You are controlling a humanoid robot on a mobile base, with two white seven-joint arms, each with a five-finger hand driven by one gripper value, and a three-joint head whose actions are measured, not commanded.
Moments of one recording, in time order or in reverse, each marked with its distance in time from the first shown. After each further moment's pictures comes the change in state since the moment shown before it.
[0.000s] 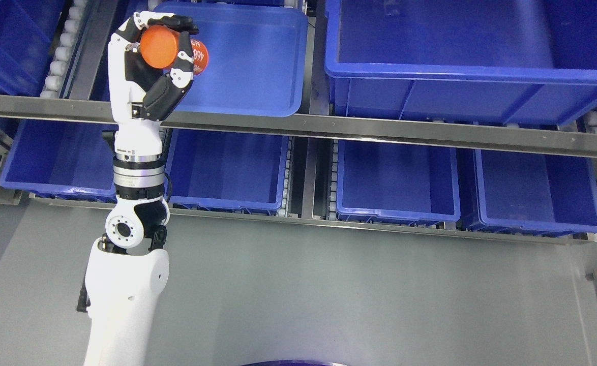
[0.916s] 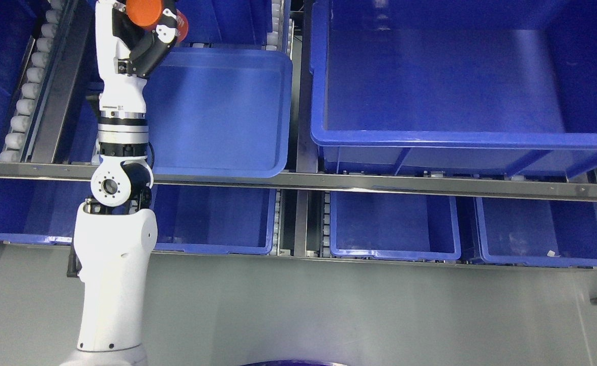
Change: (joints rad) left arm -0.144 0.000 0.098 0.128 -0.073 0.085 -0.001; right arm 0.000 0.000 0.000 0.000 0.000 0.000 0.000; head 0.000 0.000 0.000
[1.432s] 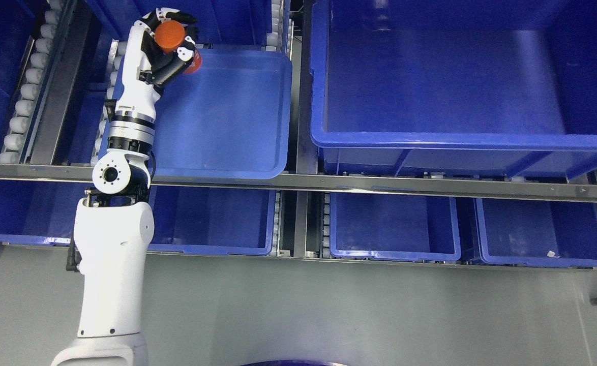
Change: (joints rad) left arm -0.067 0.000 0.051 0.140 -0.027 0.189 -0.078; right arm 0.000 0.000 0.000 0.000 0.000 0.000 0.000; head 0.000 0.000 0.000
